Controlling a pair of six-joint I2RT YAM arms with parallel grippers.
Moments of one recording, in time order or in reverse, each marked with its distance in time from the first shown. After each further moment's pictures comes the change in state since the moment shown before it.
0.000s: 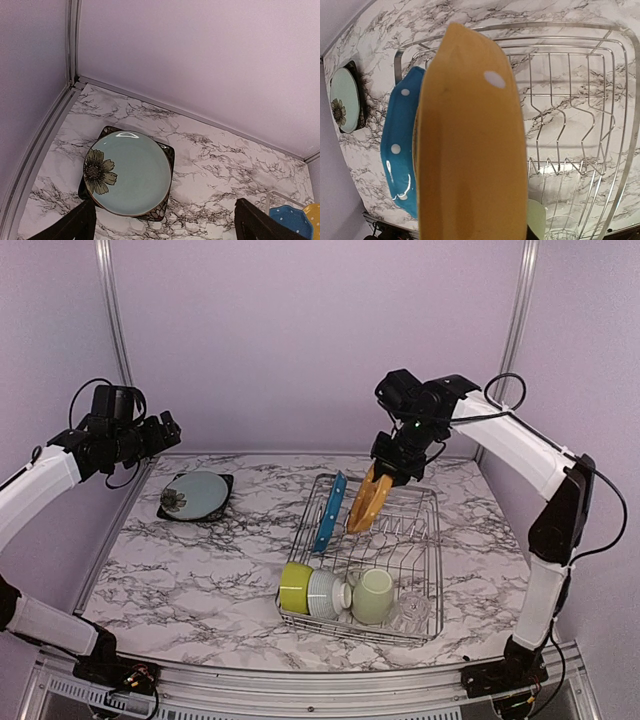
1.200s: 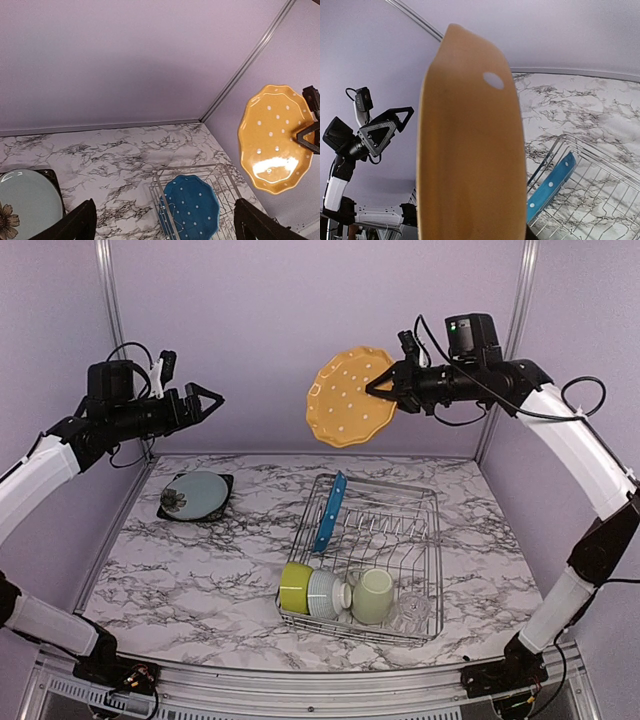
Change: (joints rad) left arm -0.060 0.018 0.092 0.157 0.509 0.092; right arm -0.097 -0.277 -0.058 0.510 -0.369 -0.347
